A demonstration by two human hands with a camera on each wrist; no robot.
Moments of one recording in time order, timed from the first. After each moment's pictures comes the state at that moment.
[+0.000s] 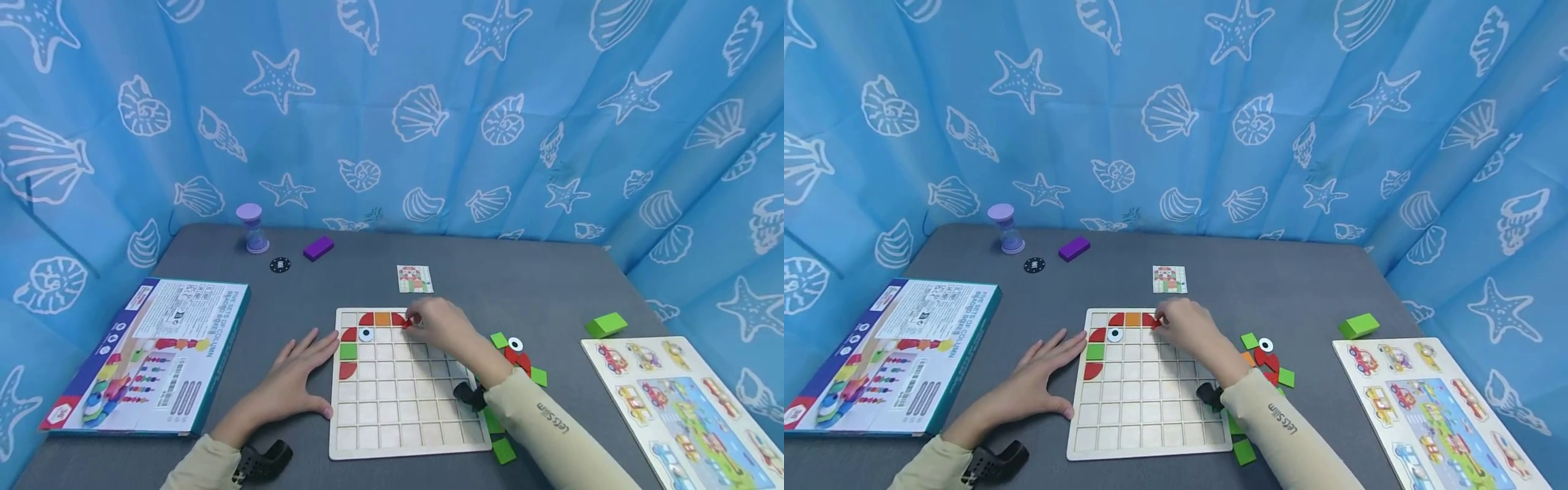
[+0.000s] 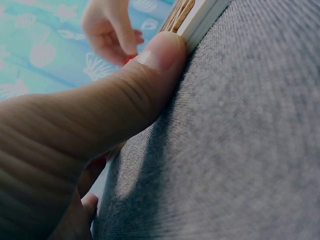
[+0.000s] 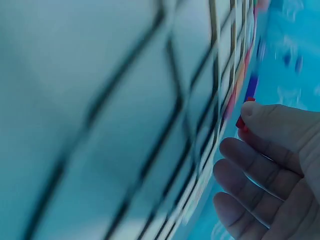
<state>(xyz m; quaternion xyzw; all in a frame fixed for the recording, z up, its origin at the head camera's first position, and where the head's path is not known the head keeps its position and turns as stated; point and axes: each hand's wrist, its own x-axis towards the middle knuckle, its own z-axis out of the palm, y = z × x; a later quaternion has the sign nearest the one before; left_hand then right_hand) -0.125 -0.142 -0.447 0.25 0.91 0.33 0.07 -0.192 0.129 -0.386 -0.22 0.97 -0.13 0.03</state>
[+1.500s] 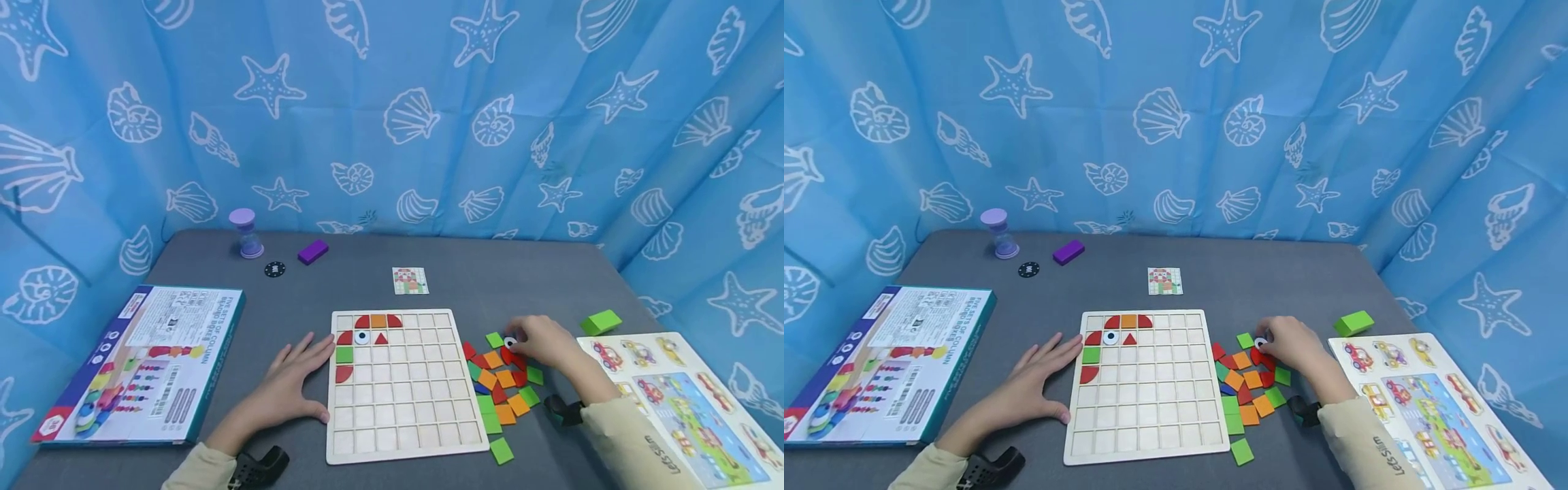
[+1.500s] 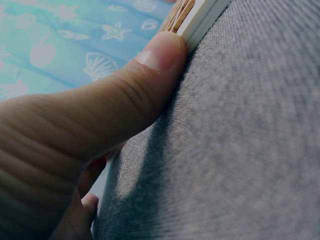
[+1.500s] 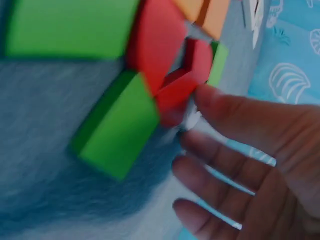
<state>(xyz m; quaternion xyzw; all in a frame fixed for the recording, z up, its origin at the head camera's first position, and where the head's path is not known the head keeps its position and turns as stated) -0.125 -0.141 -0.445 0.24 0.91 0.32 0.09 -0.169 0.282 -0.377 -0.06 0.99 -0.09 0.13</state>
